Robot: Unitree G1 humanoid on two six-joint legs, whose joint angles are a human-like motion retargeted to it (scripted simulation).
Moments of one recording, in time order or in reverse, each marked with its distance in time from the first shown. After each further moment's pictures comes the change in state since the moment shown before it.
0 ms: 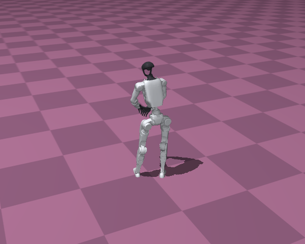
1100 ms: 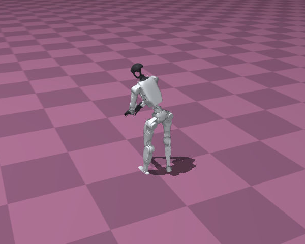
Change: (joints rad) left arm -0.023 0.002 0.285 0.165 -0.169 0.088 0.426; right arm -0.129 0.133 -0.094 -0.049 0.220 -0.019 -0.125; waist 0.015 -0.074 0.035; left_leg -0.171 0.005 0.114 -0.005 0.037 -0.038; right_leg -0.160 -0.017 -0.101 0.068 0.284 -0.143
